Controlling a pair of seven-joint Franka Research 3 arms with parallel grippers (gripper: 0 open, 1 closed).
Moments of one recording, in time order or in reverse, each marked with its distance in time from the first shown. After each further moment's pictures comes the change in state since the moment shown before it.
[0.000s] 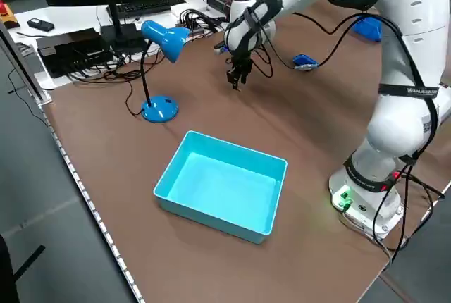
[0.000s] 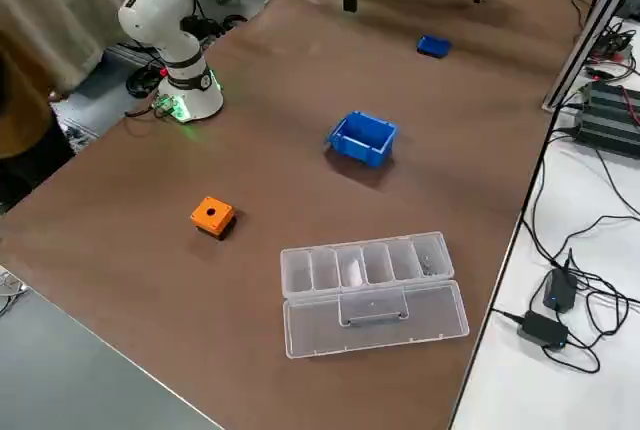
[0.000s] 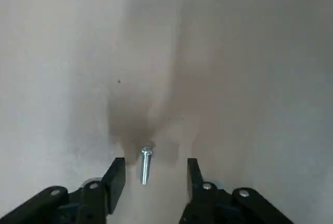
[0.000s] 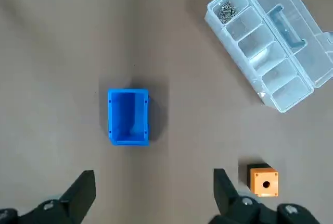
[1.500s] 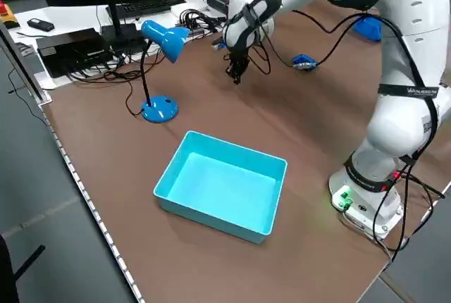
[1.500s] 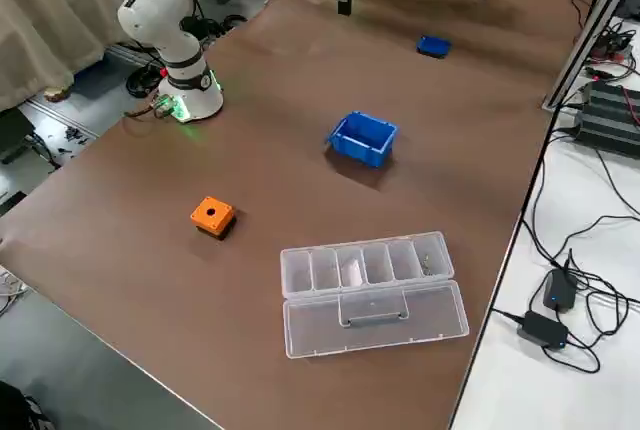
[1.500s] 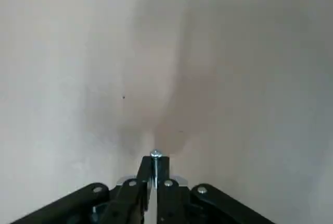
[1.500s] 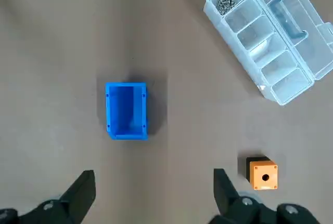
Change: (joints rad) left arm 0.002 -0.031 -0.001 0.035 0.000 -0.027 0.000; right arm -0.008 0.002 0.005 -0.003 0.000 -0.023 -0.001
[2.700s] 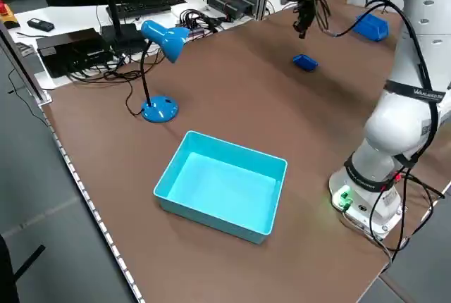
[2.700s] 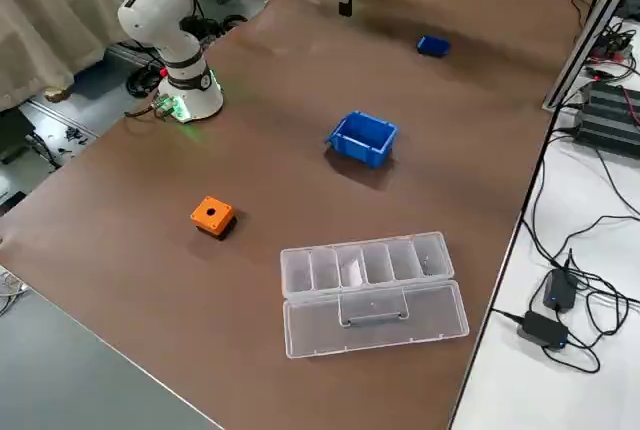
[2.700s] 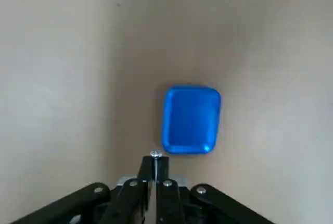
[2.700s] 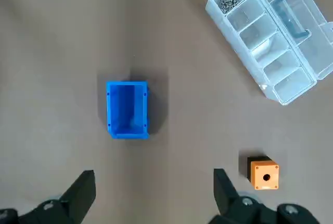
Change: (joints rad) left arm -0.097 -0.127 -0.419 0.066 0.001 -0.138 -0.415; right arm 0.001 0.002 0.004 -0.003 0.000 0.000 0.000
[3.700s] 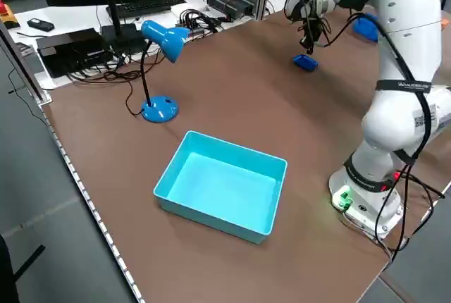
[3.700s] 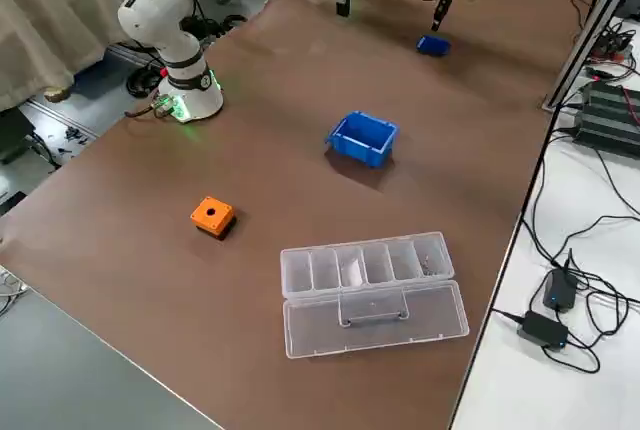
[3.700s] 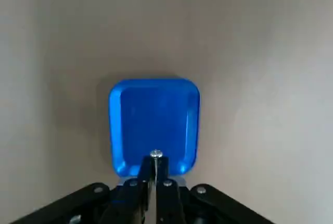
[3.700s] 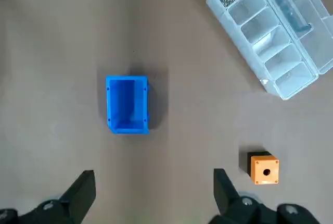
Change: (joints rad) left arm -0.118 0.313 0.040 0.206 0.069 0.024 -0.006; right arm 0.001 0.000 0.000 0.000 0.000 -0.025 0.000
